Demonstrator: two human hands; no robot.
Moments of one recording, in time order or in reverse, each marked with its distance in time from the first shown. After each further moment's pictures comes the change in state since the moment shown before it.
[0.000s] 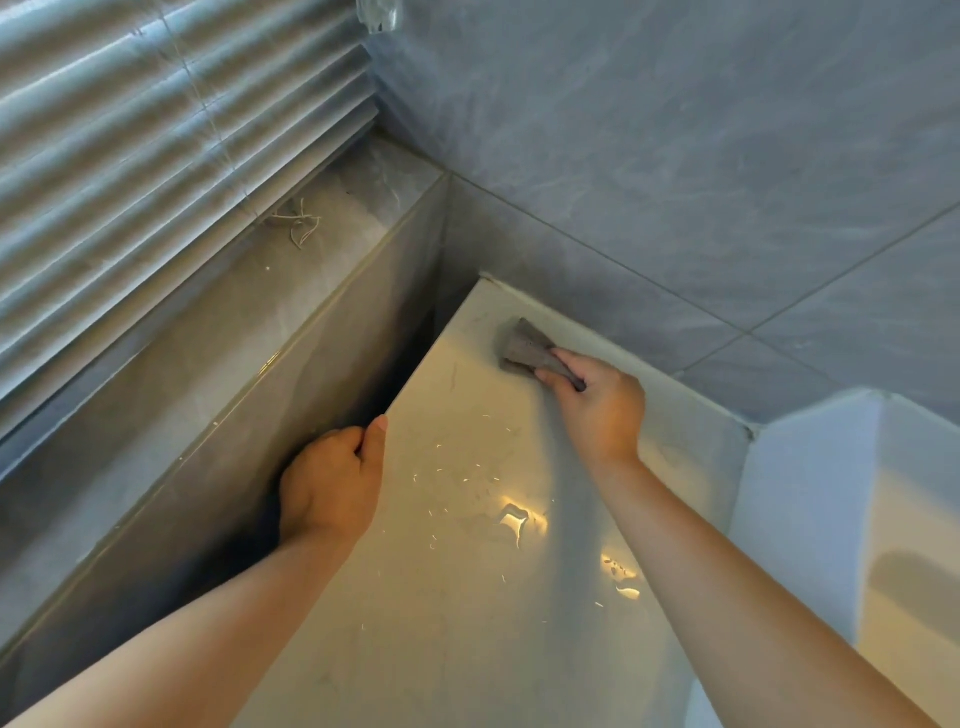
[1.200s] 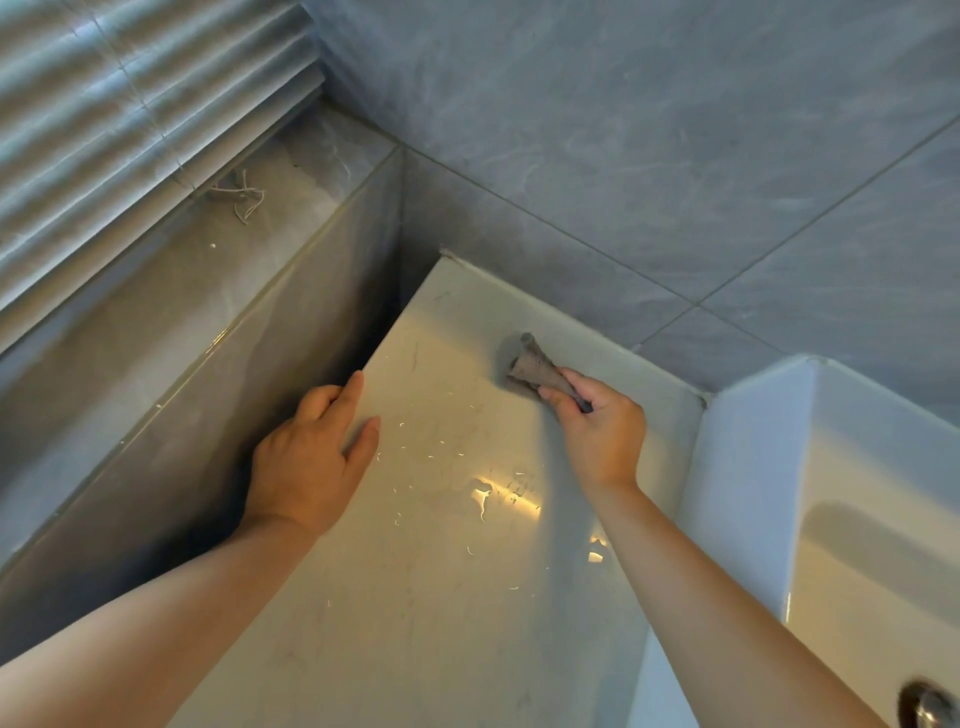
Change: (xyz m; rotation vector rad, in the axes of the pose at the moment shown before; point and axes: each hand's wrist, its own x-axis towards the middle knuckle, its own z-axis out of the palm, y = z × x) left_hand -0.011 0.006 -0.005 0.134 -0.036 0.296; right_hand -0.041 0.028 -0.031 0.136 0.062 0.158
